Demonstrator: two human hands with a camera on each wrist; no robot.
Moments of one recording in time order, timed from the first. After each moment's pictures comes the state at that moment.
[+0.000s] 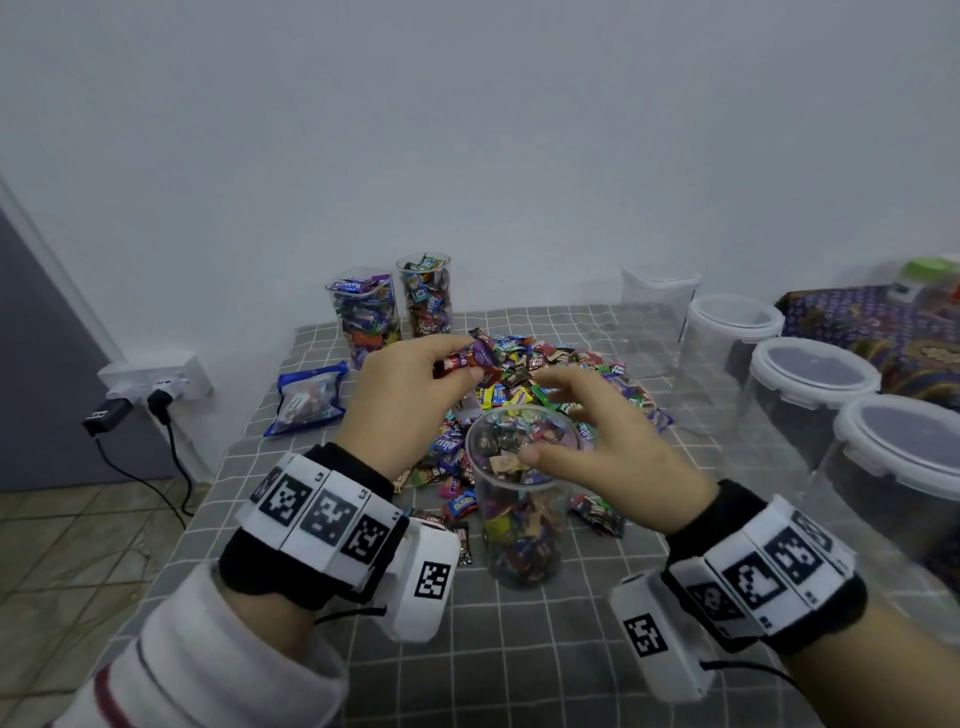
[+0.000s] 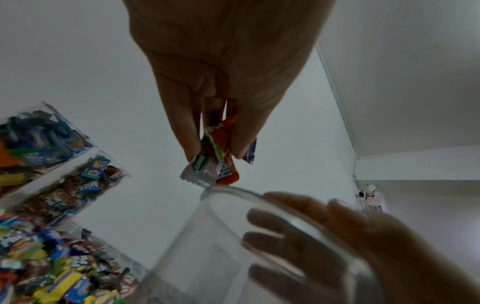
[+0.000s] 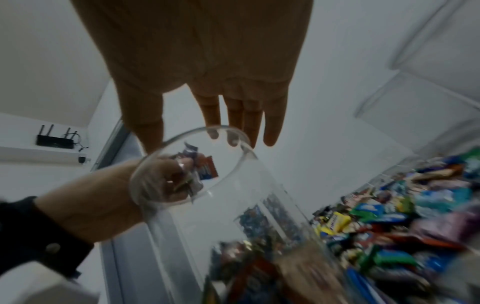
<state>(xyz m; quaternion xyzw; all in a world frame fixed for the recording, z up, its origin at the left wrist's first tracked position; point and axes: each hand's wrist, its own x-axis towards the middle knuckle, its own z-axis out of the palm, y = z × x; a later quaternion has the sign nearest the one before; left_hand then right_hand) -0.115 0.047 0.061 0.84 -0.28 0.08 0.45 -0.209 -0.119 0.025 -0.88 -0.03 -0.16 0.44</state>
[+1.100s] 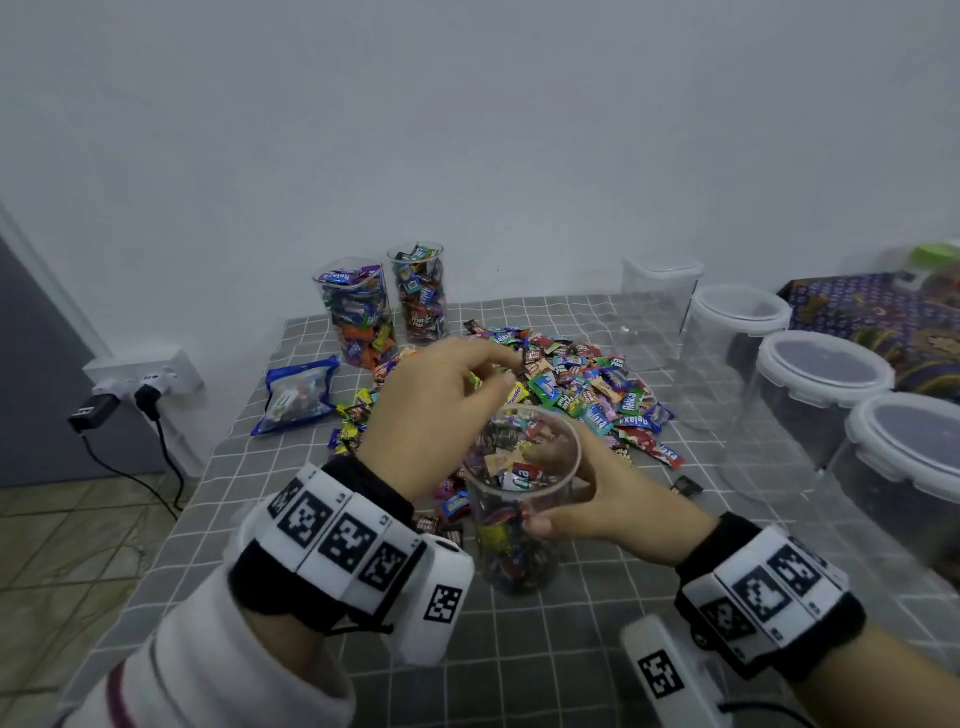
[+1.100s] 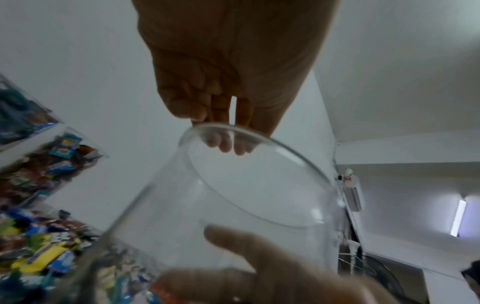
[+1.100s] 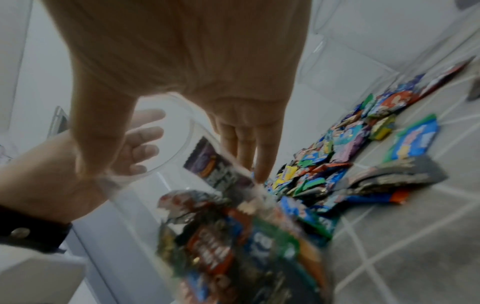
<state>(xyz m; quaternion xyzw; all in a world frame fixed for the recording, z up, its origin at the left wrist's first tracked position) -0.125 0.030 0.053 0.83 -0.36 0.09 0.42 -0.209 -0.135 -0.017 -0.79 -0.03 0.02 0.62</state>
